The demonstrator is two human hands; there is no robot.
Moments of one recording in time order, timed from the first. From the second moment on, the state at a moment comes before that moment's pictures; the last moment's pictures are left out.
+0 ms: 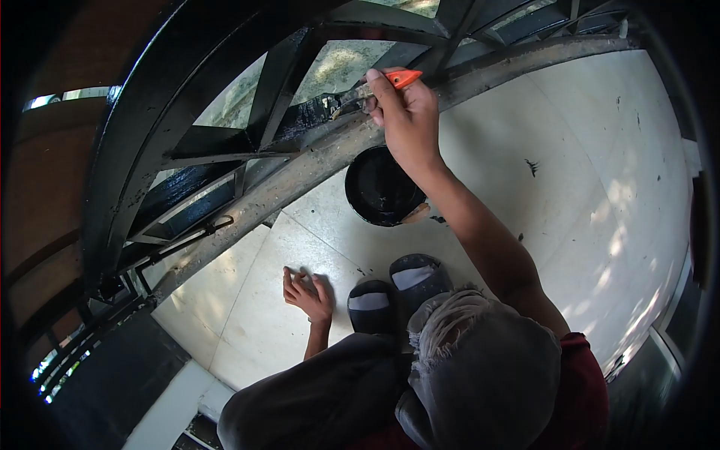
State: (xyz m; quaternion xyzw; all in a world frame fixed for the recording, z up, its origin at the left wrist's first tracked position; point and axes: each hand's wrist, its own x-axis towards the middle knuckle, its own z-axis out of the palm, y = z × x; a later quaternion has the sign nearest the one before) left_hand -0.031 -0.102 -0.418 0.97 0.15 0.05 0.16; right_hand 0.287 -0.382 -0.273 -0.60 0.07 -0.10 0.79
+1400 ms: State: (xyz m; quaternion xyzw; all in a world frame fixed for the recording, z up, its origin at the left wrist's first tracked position) left_hand -0.030 -0.101 -0.419 0.98 0.12 0.07 0.16; right_hand 0.286 -0.377 -0.246 -0.72 -0.01 -0.20 0.67
